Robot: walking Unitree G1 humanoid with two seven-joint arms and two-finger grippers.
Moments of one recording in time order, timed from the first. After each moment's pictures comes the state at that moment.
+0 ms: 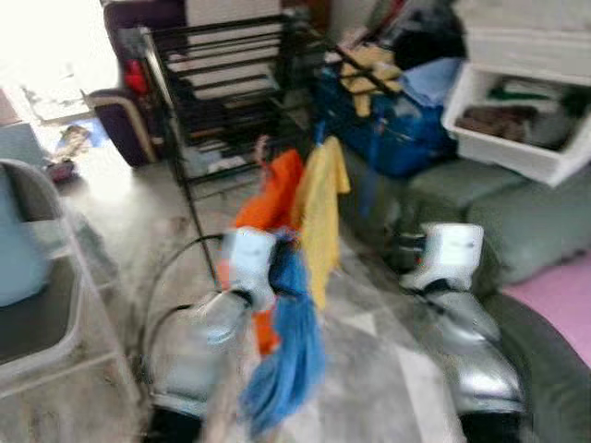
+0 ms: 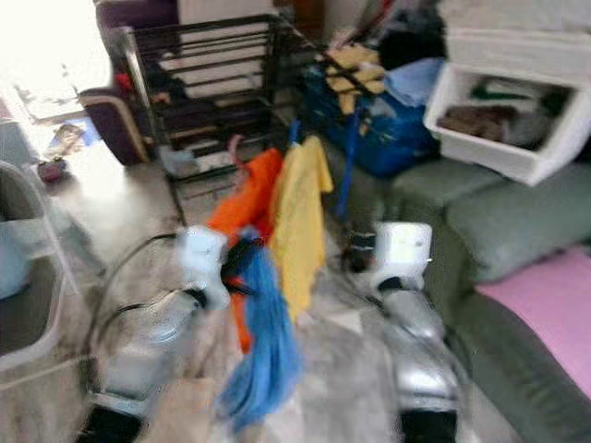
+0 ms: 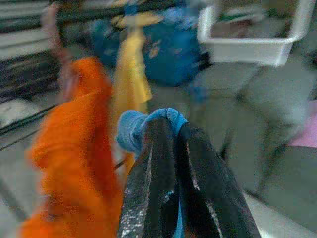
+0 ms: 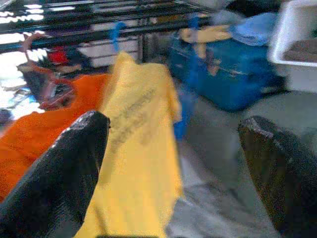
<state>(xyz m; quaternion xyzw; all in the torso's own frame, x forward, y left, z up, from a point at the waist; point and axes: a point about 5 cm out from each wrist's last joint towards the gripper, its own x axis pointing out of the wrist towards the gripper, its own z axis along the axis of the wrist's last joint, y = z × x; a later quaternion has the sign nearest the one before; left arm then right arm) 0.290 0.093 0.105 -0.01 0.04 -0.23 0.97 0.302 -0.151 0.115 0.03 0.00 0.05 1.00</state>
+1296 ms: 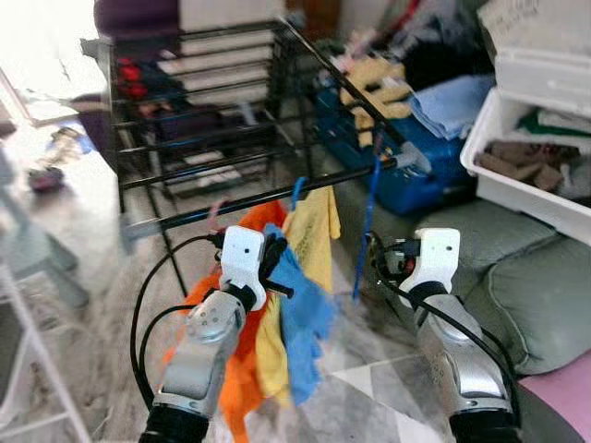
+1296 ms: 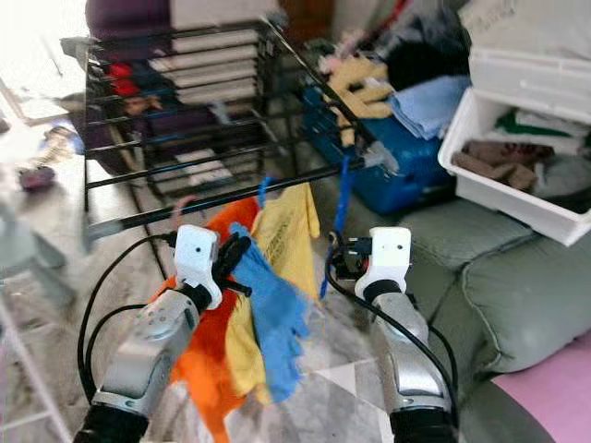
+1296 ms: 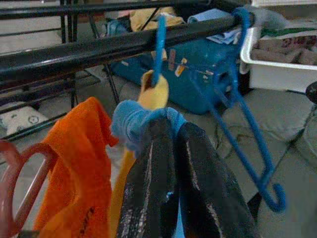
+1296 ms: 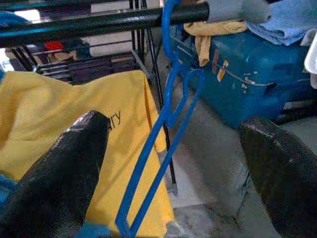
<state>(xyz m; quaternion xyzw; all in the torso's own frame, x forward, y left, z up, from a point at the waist) 0.293 0.084 0.107 -0.02 0.04 -0.22 0.97 0.302 -0.155 0.104 0.03 0.04 0.04 1.00</state>
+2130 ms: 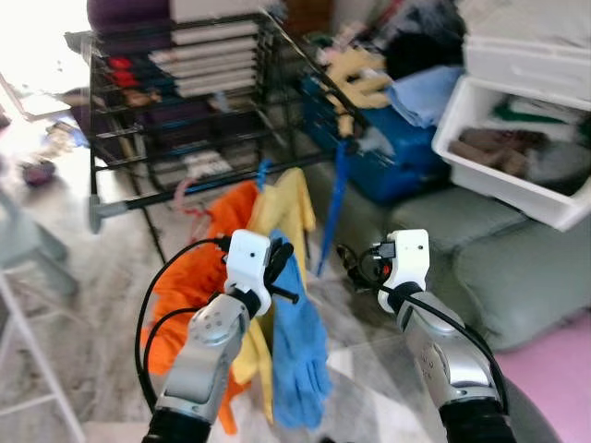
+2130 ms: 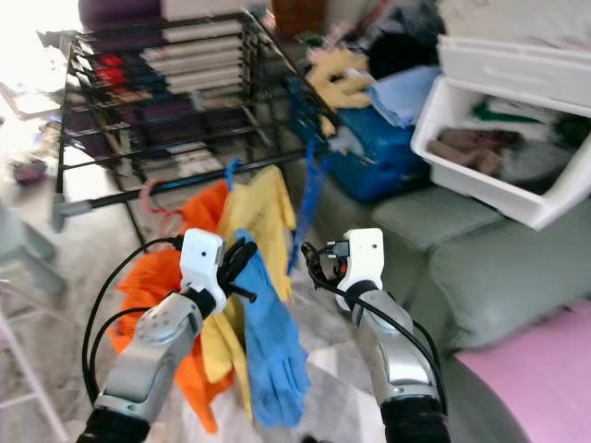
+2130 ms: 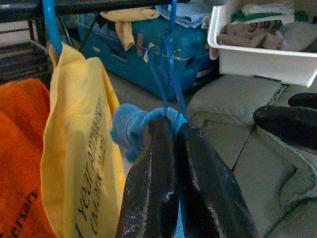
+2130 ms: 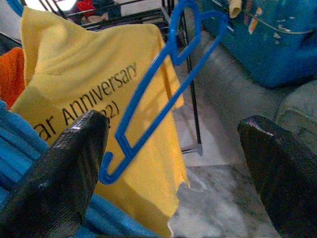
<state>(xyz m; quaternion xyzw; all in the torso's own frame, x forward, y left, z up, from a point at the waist) 0.288 0.081 0.103 -0.03 0.05 -0.23 0.97 0.305 -0.133 0.091 0.06 0.11 0.13 0.98</state>
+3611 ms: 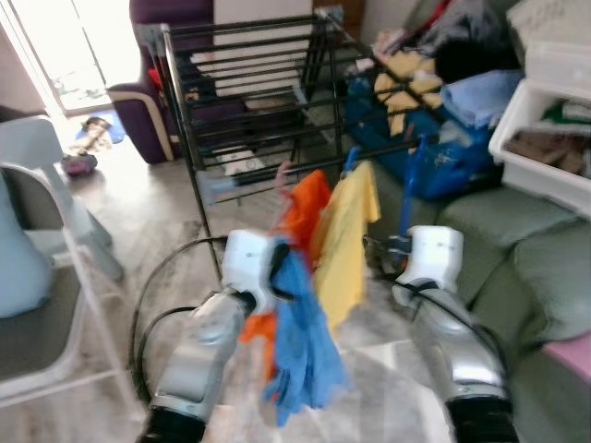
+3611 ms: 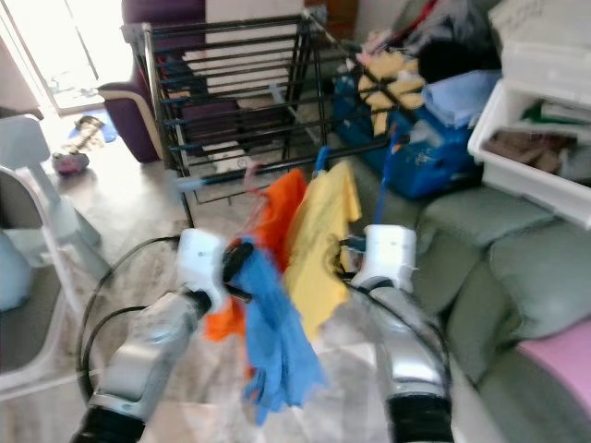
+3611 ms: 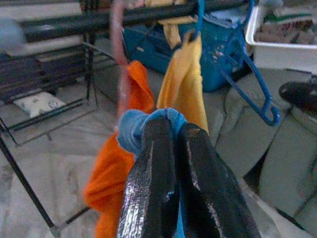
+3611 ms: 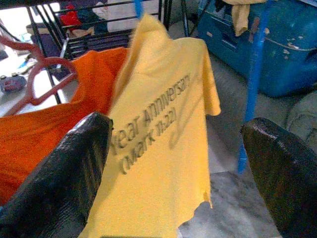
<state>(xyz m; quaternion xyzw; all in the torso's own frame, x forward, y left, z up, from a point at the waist) 0.288 0.083 0.105 -0.02 0.04 -0.24 0.97 0.311 -0.153 0.097 0.02 0.08 0.03 1.00</state>
